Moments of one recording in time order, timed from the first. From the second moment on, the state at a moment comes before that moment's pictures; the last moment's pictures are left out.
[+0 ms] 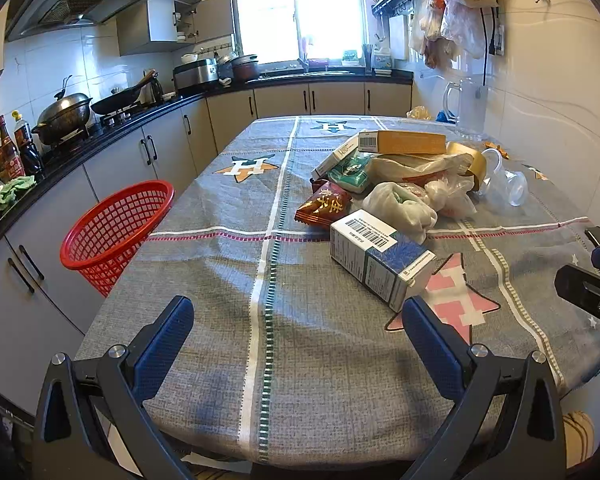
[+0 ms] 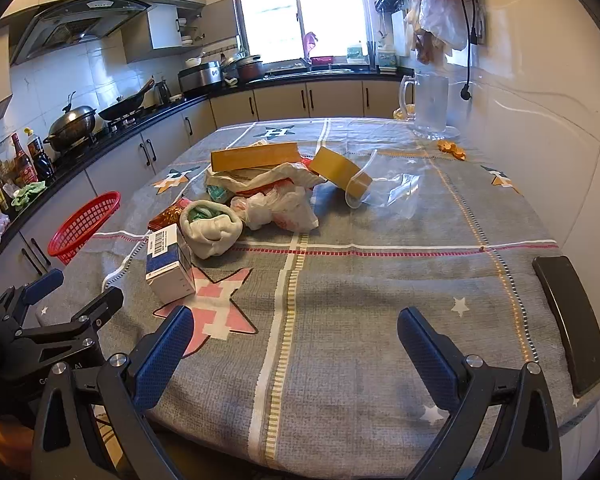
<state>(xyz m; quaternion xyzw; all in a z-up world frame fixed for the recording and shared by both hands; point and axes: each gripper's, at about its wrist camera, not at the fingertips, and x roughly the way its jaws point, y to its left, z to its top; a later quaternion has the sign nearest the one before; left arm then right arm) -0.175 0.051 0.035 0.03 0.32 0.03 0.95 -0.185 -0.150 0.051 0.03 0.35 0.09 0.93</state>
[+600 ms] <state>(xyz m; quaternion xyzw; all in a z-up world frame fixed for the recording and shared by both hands) -0.112 0.030 0.042 -0.06 0.41 -0.06 0.91 -0.149 -0.202 0.053 0.09 0.36 0.07 0.93</state>
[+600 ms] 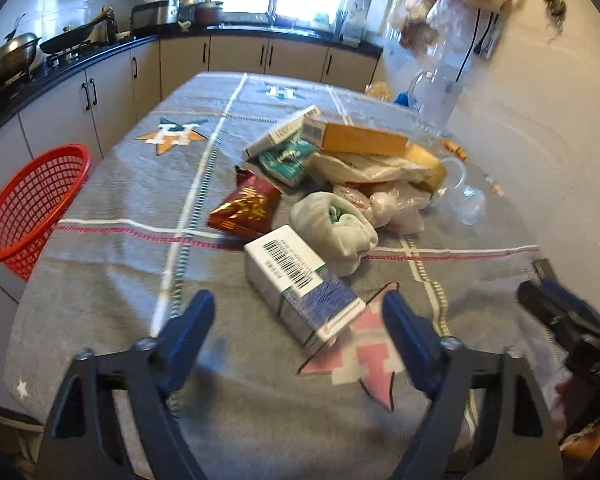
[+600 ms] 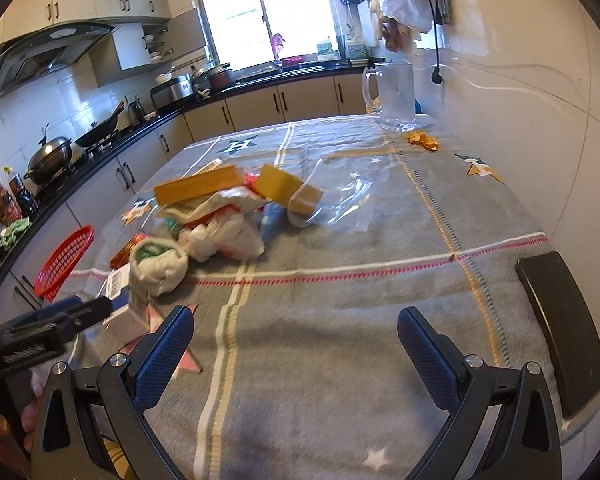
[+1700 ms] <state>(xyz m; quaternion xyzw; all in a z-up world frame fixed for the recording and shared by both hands) -0.072 0.045 0.011 0.01 0.43 -0.04 0.90 0.018 -0.256 0.029 0.24 0.45 0.04 0.86</state>
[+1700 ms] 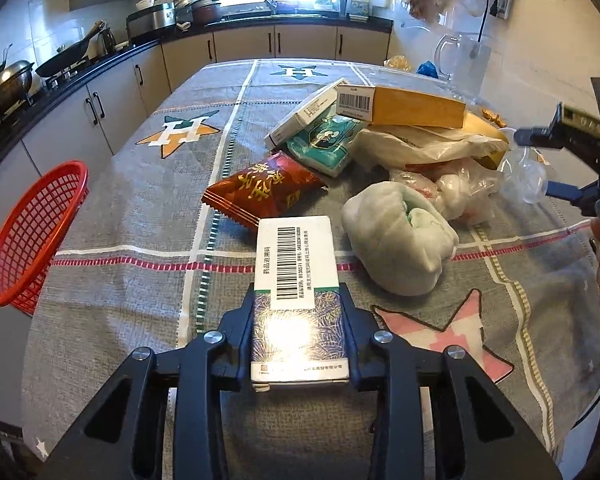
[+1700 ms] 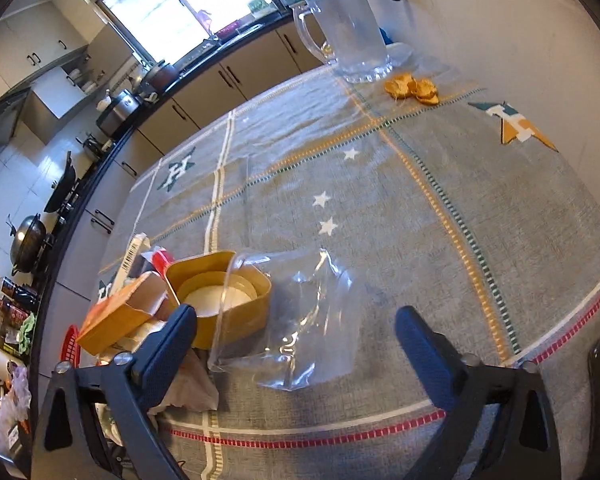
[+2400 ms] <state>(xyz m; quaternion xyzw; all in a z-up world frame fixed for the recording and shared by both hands) -0.092 0.051 0.046 -0.01 0.39 -0.05 0.92 -0.054 -0.253 0.079 0.20 0.37 0.08 0.90</state>
